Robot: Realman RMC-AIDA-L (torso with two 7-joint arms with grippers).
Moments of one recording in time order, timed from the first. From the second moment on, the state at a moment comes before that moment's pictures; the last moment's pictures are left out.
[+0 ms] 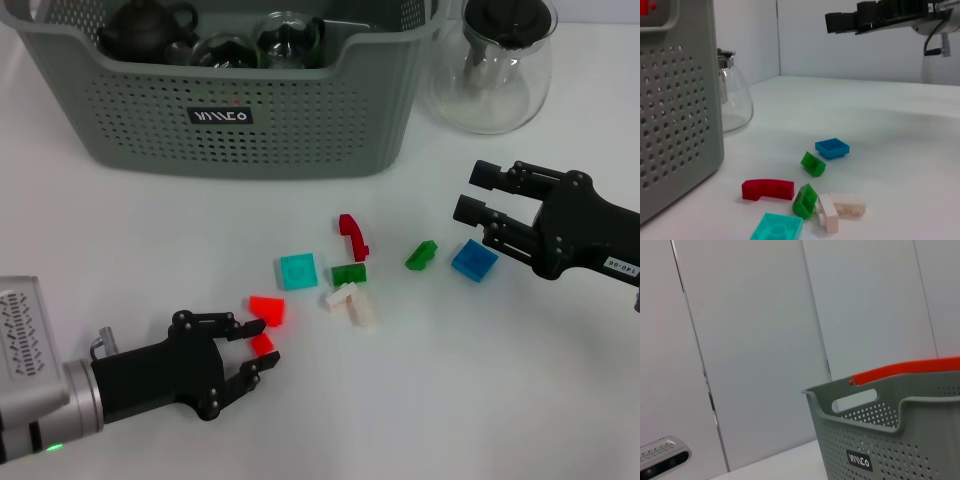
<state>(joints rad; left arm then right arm) -0.29 -2.17 0.50 0.36 2.15 1.45 -0.58 0.39 2.05 -0.87 -0.37 -1.57 -1.63 1.01</state>
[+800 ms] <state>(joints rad) -0.30 -2.17 0.50 0.34 2.15 1.41 -0.58 0.39 2.05 -0.87 -0.37 -1.57 -1.63 1.01</state>
